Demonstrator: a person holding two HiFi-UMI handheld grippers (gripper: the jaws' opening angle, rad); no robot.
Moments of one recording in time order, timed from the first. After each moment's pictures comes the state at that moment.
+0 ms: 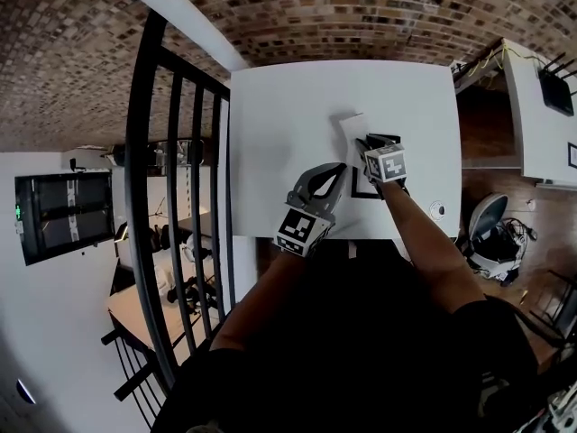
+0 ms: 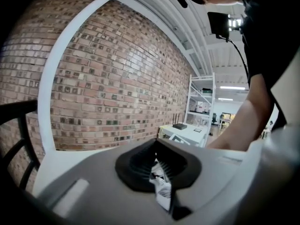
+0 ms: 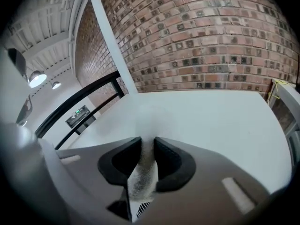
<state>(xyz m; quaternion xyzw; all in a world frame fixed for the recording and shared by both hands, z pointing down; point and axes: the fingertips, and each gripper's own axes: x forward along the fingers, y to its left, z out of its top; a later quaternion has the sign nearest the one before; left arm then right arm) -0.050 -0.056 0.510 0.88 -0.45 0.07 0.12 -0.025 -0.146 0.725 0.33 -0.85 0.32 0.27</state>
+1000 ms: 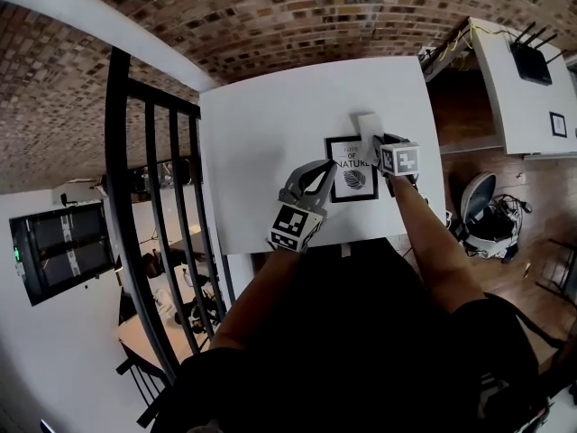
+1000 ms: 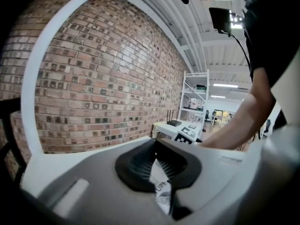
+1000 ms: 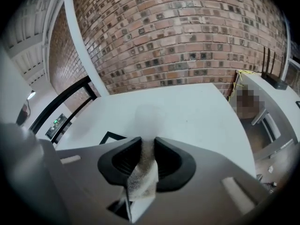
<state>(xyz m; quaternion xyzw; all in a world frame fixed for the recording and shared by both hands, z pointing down) -0.005 -0.084 0.528 0.90 -0.40 0.08 0.13 0.113 -0.172 0.713 0.45 -0.77 0.35 0.29</state>
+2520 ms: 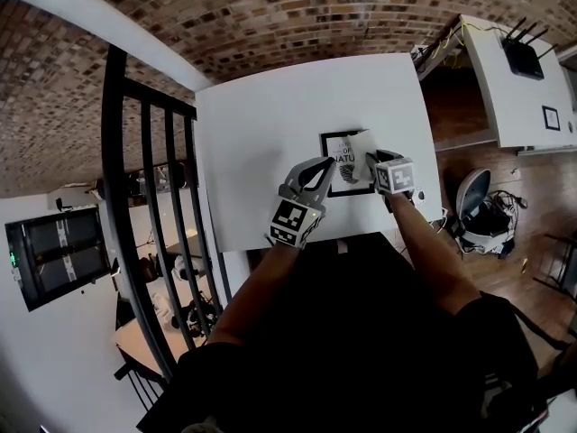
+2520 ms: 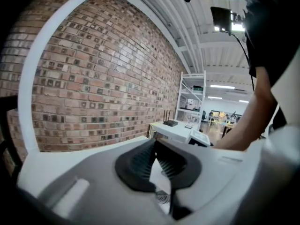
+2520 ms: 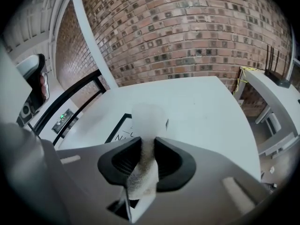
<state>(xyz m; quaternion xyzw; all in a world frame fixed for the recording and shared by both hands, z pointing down) 0.002 -0.069 0.530 0.91 -0.38 0.08 0.14 0.106 -0.095 0.722 0.42 -0.76 0.39 0.31</state>
